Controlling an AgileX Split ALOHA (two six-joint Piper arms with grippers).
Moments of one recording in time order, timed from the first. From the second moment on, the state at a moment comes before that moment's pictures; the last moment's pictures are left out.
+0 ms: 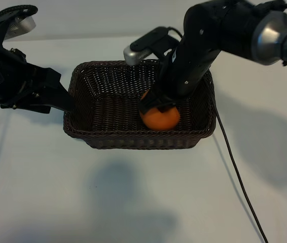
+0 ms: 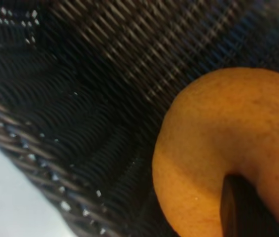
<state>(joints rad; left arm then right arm) -0.11 1.44 -1.12 -0.55 1.06 0.28 0.49 1.99 -1.52 0.21 0.86 -0.18</state>
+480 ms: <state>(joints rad) -0.11 1.44 -1.12 -0.55 1.06 0.28 0.49 2.01 -1.52 0.20 0.83 -0.18</state>
